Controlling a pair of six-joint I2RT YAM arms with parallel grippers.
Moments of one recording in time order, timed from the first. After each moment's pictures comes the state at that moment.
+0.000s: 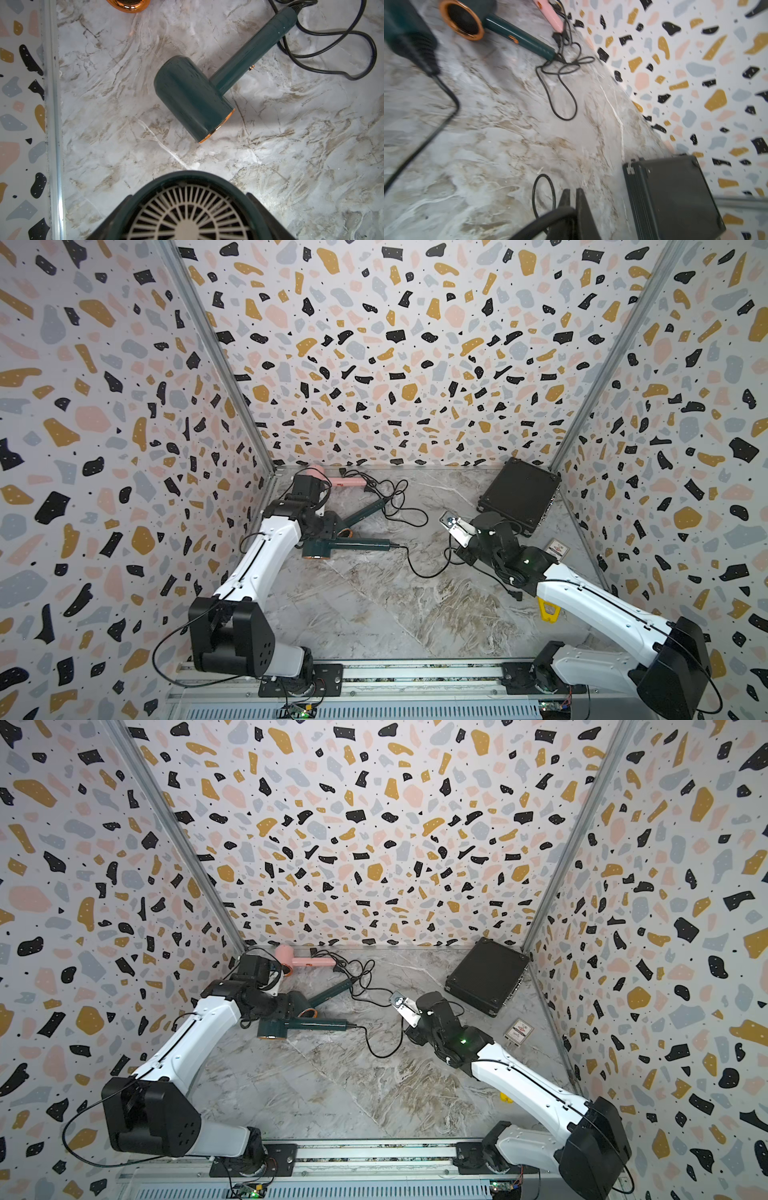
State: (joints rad) left arm -0.12 1.44 1.24 -0.90 -0.04 -0.05; right arm 0.77 1.19 0.95 -0.32 0.17 -0.44
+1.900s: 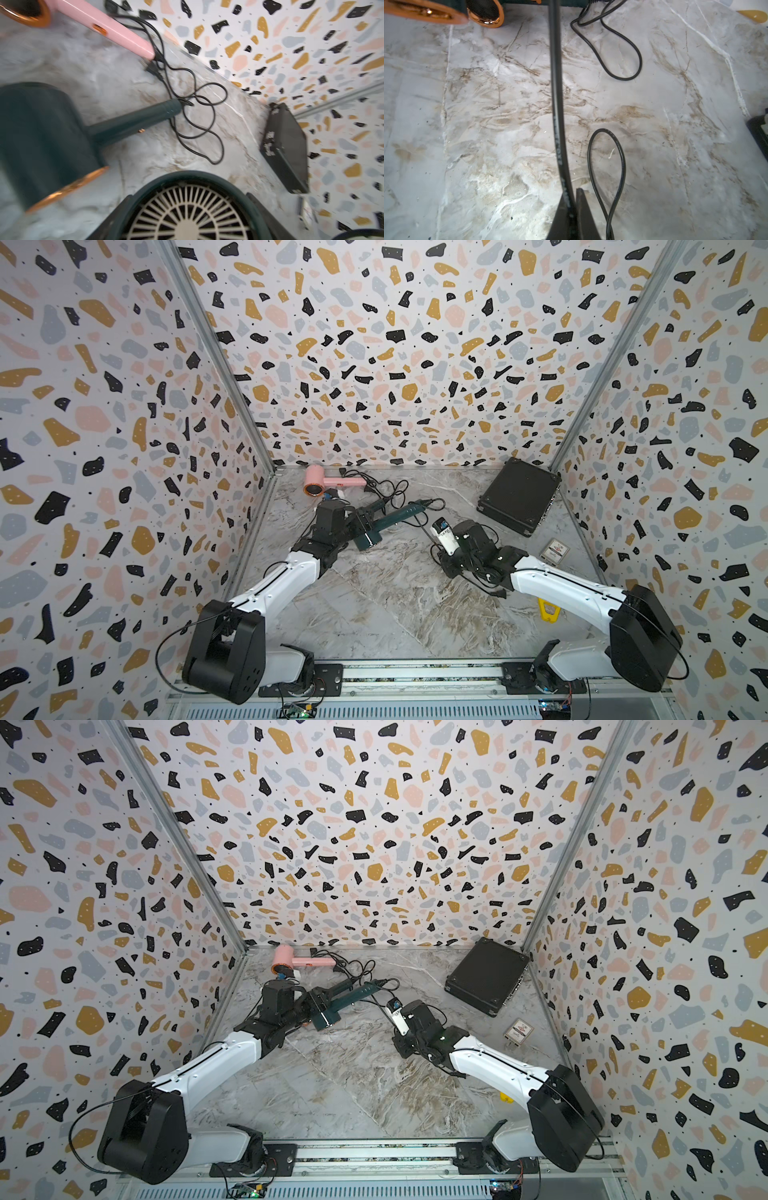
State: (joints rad) left arm -0.30 1.31 0.81 -0.04 0.01 -0.66; right arm 0.77 1.35 0.86 -0.30 0.03 0.01
